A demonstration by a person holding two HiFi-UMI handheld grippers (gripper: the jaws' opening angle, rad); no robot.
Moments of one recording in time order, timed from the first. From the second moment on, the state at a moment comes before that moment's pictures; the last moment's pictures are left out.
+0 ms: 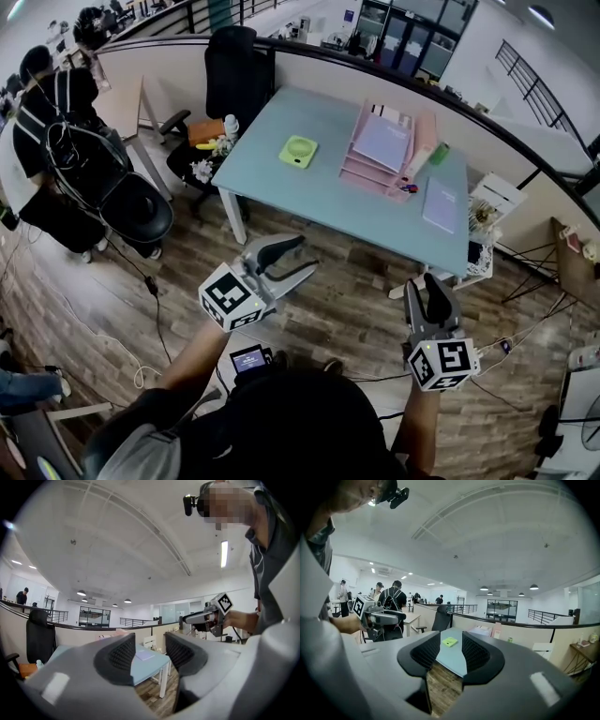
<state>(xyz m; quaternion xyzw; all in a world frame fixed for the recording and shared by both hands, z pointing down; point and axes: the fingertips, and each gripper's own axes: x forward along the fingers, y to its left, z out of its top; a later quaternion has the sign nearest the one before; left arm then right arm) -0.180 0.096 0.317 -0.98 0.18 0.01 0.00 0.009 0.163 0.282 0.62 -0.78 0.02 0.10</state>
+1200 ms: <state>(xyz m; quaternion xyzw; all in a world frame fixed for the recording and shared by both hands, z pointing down) -0.087 0.069 0.315 -0.95 0.30 -0.04 0.01 0.118 0.081 0.289 0.53 -0.85 0.03 0.05</state>
